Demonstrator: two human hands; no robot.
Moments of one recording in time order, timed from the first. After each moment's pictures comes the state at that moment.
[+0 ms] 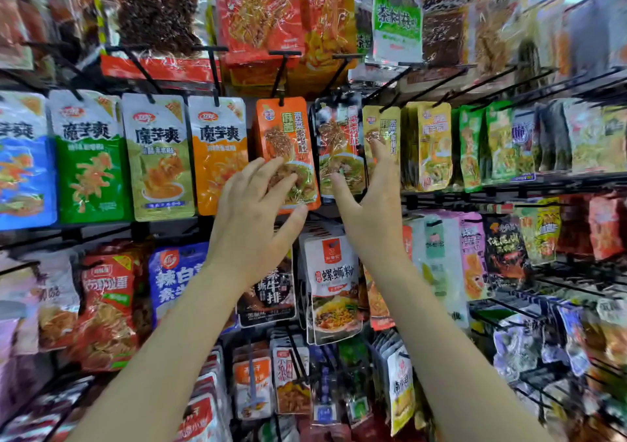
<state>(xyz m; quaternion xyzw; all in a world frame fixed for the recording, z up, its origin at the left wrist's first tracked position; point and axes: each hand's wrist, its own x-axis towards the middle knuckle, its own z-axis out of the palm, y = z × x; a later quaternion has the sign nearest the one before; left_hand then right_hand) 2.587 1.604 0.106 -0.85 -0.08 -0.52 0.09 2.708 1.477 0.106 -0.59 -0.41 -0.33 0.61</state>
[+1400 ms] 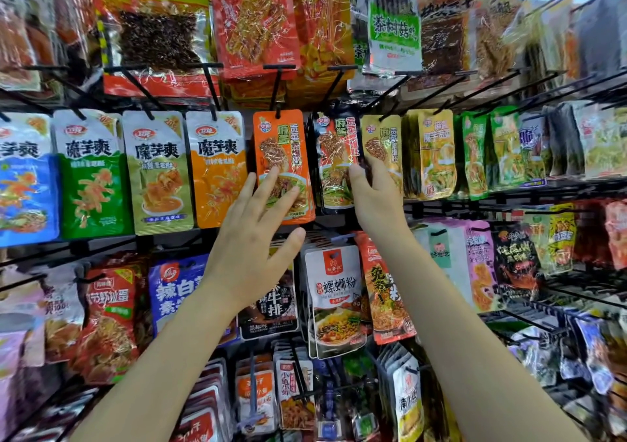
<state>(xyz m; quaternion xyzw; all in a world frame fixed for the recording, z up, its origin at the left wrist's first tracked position) 2.587 1.607 0.097 -0.88 -0.06 -0.47 0.04 2.740 1.479 0.137 -0.63 -0.39 -0.15 0.66</state>
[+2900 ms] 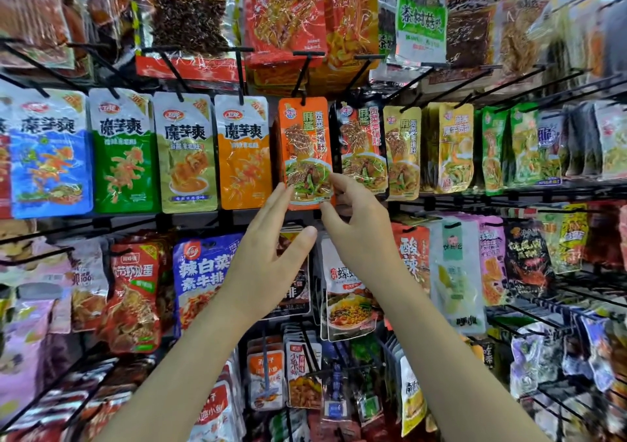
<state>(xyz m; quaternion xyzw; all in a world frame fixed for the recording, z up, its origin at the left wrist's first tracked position) 2.556 1.579 0.073 -0.85 -0.06 -0.47 -0.23 2.676 1.482 0.096 -0.63 -0.49 -0.22 0.56</state>
